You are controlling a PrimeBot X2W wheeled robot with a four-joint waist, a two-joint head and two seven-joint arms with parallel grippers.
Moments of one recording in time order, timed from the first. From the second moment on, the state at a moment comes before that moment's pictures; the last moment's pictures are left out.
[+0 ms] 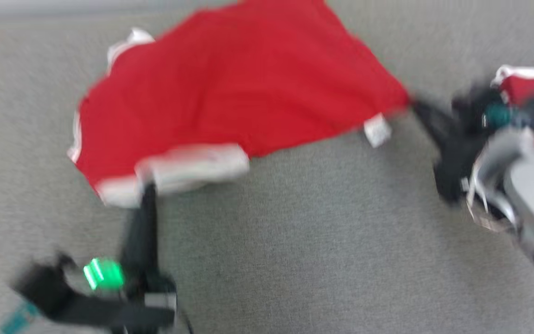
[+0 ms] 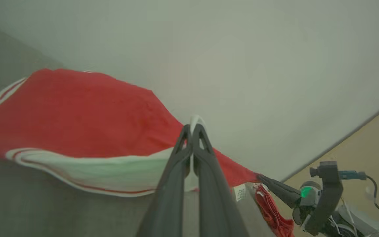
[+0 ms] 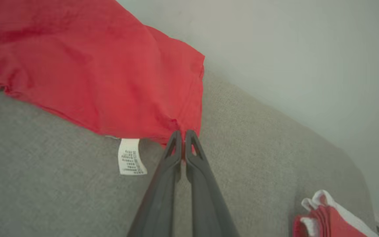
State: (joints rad) left arm -0.20 0.18 -0.26 -0.12 -0.87 -0.13 -0.26; right arm -0.86 -0.63 0.74 0.41 0.50 0.13 0.12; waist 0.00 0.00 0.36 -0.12
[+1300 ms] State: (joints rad) left arm 0.47 0.46 -0.30 -0.33 -1.88 0.00 0.25; right arm 0.07 -0.51 0.11 -0.05 0.52 0.13 0.70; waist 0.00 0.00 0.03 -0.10
